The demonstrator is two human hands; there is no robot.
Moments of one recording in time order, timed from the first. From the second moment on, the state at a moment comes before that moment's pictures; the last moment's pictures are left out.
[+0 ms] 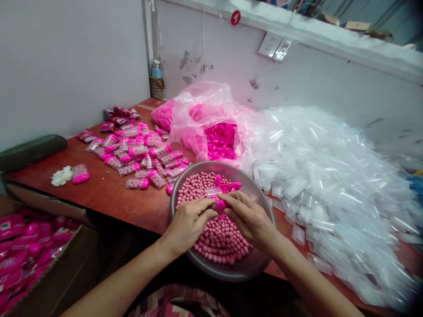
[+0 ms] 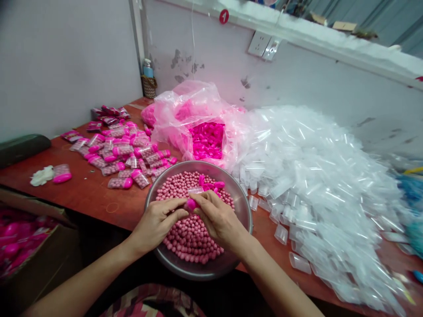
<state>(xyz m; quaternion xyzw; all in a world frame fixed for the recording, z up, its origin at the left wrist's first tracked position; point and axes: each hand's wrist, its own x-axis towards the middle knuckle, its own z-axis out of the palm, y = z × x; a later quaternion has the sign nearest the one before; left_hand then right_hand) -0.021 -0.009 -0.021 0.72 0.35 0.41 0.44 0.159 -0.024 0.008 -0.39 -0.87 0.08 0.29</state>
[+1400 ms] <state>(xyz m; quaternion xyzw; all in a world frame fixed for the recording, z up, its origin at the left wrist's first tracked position) -0.021 -0.011 -0.025 0.72 0.30 0.44 0.45 0.144 -0.029 -0.014 -0.39 -0.33 0.76 0.40</state>
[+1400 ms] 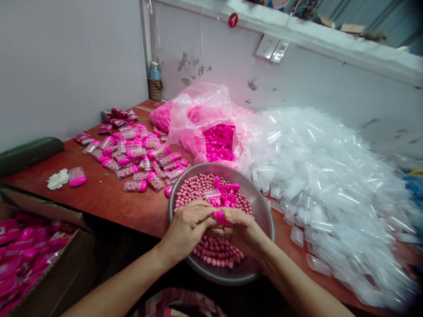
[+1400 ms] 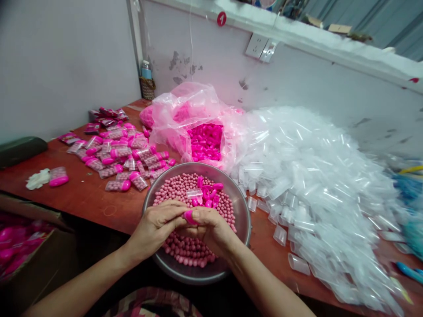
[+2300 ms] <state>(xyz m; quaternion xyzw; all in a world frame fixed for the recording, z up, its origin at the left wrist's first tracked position) -0.041 0.035 -0.057 0.77 0.42 0.45 0.18 0.209 0.174 0.019 -0.61 -0.69 0.27 0.28</state>
